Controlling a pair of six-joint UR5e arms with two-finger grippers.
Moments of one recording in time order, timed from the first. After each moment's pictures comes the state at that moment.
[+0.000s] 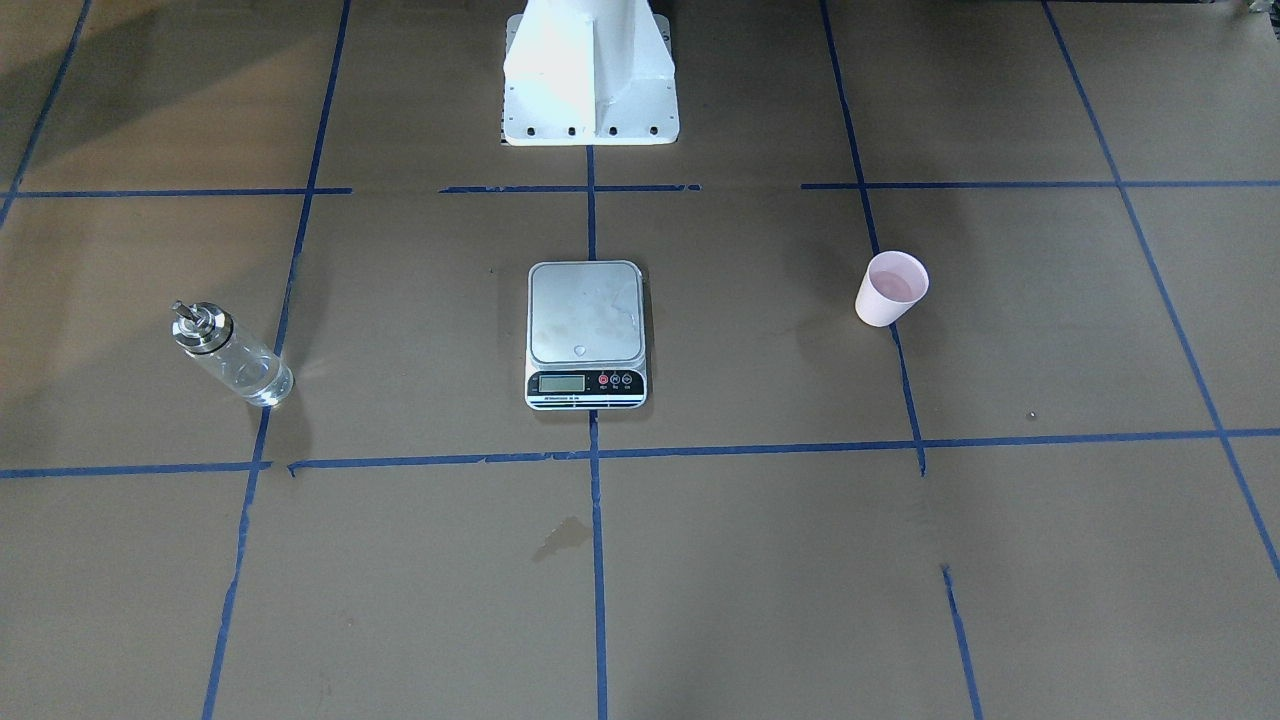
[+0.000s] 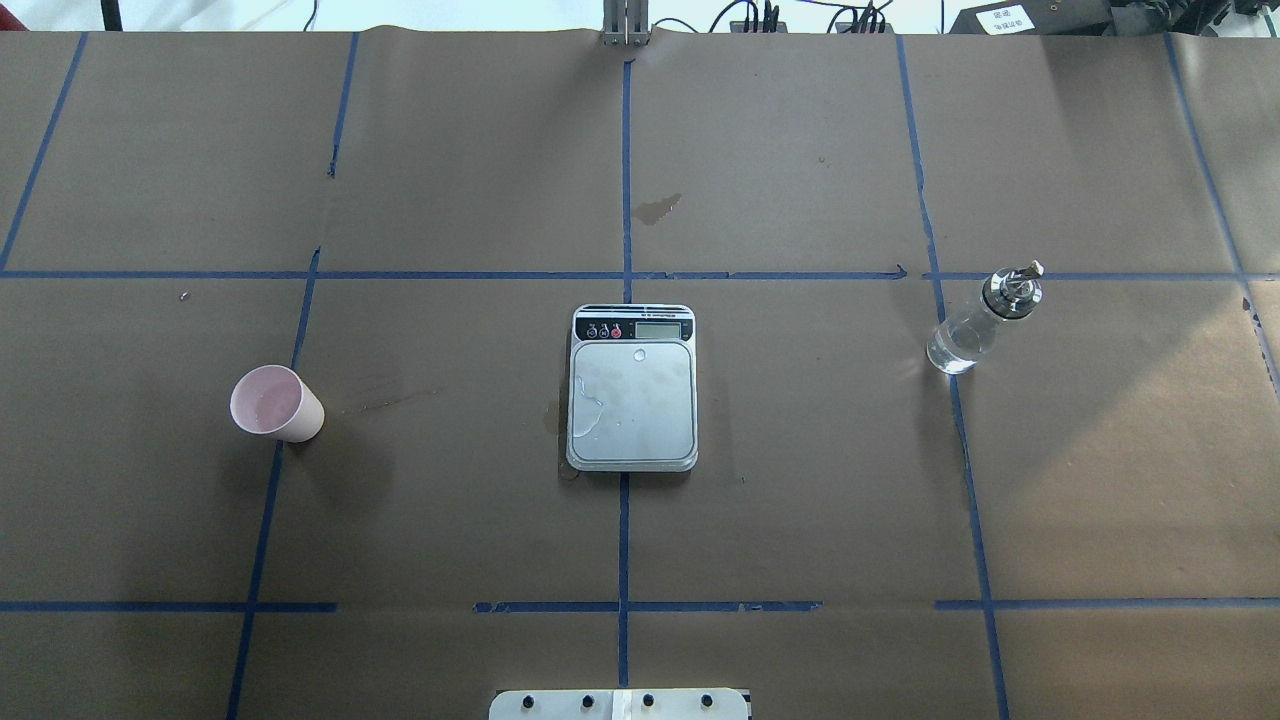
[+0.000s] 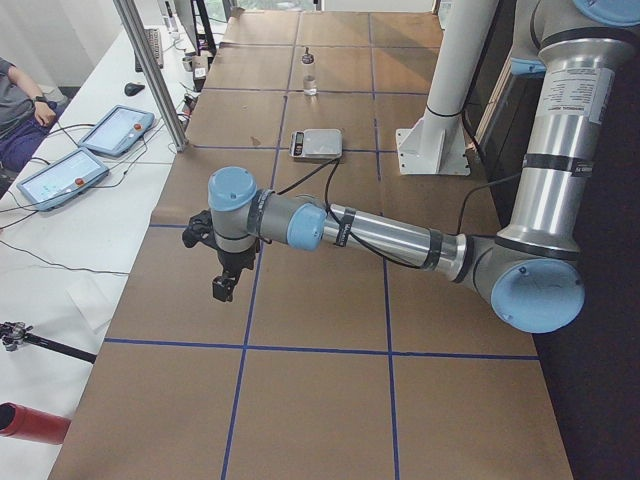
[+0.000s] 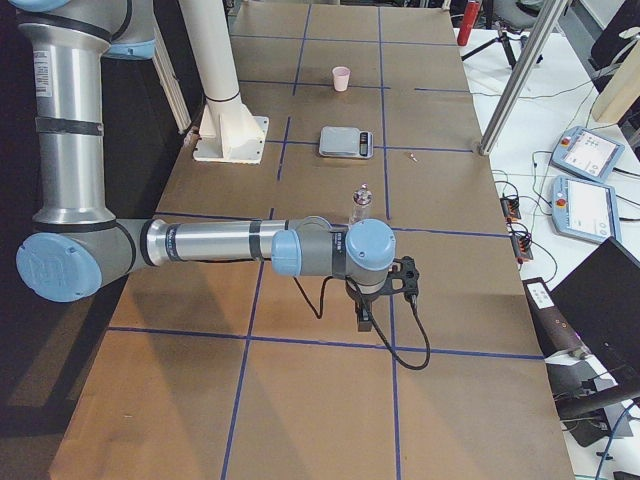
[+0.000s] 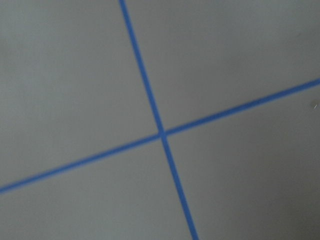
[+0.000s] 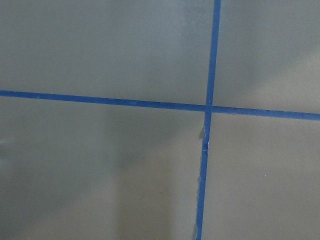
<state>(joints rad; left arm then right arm) -1.47 -1.72 -1.69 -1.67 -2.30 0.02 1.58 -1.59 1.69 -1.61 2.46 -0.05</state>
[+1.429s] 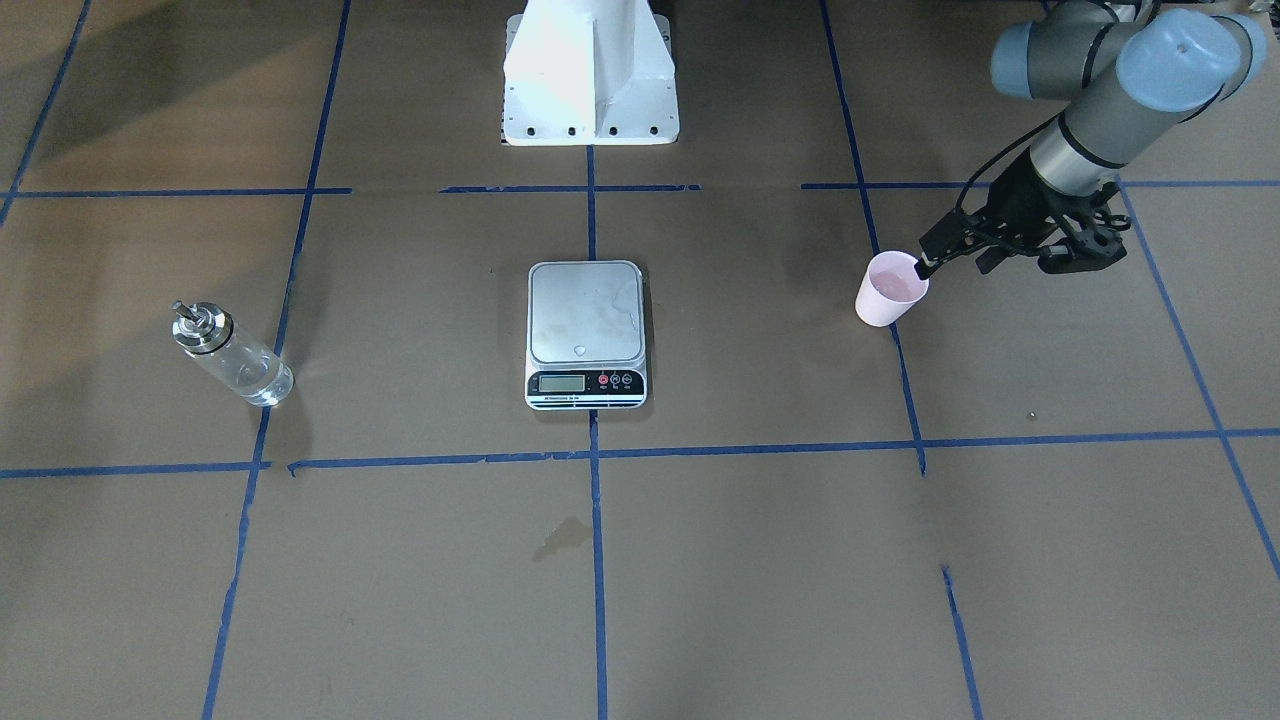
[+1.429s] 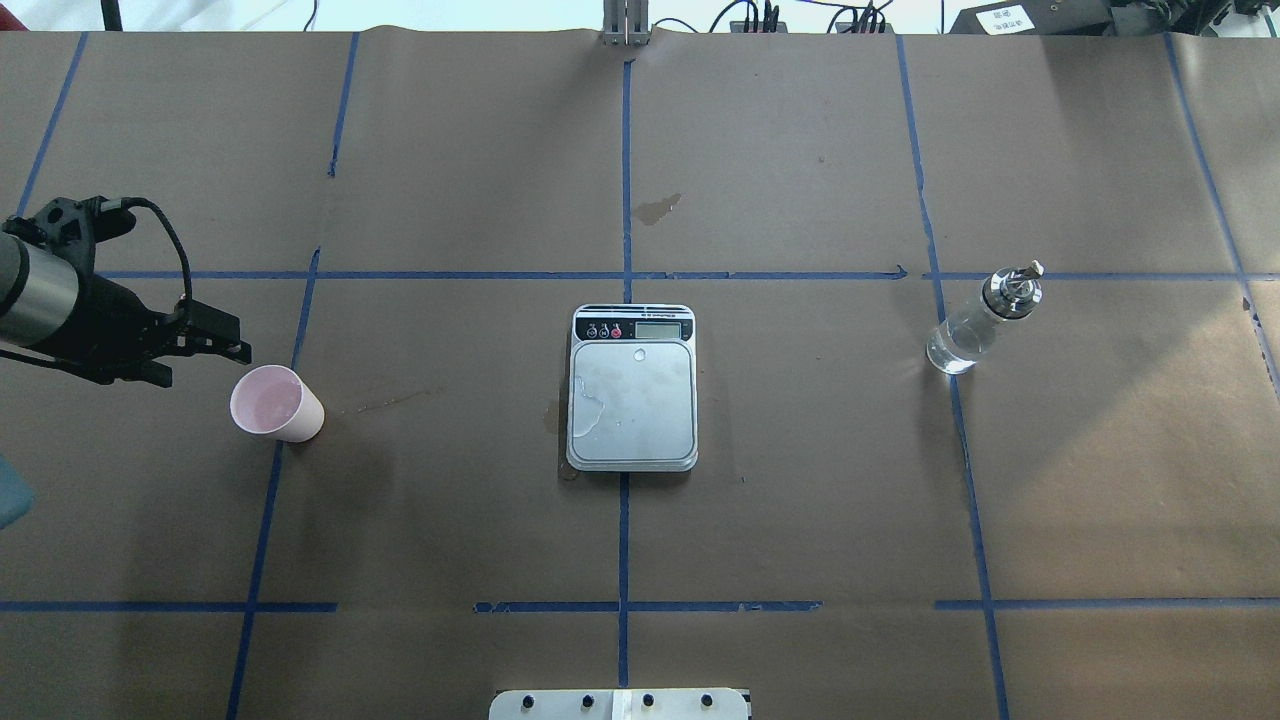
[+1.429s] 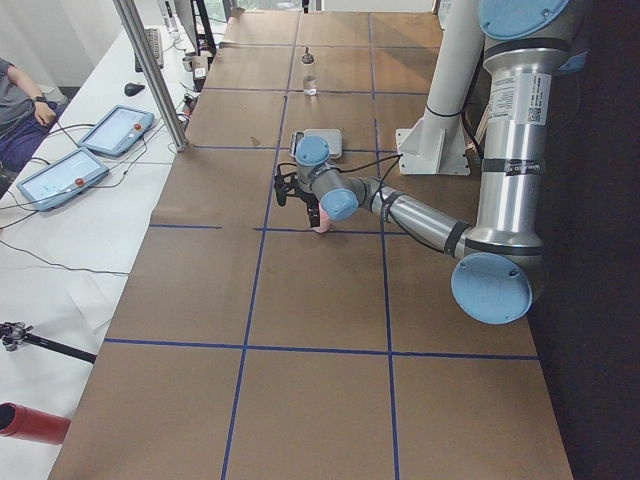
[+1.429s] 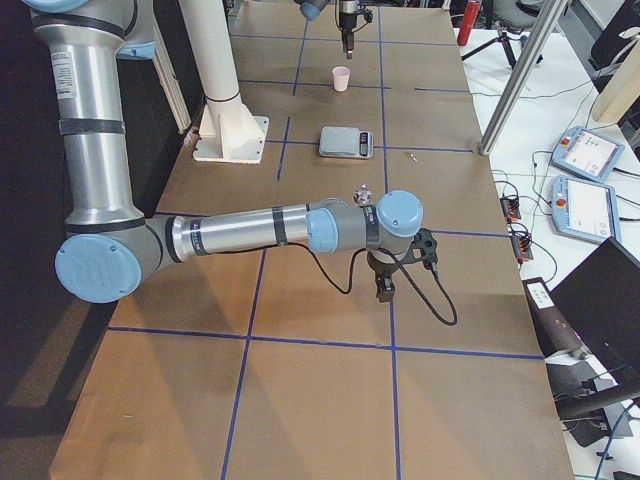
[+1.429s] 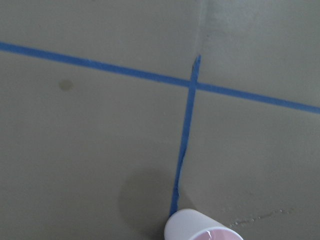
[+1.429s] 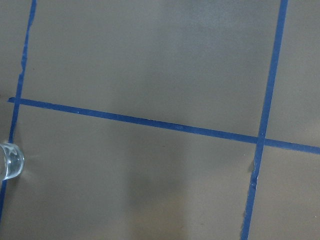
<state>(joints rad) -0.85 -1.59 -1.90 -2.06 -2.20 -1.23 1.49 -1.50 1.68 -1.61 2.47 0.01</state>
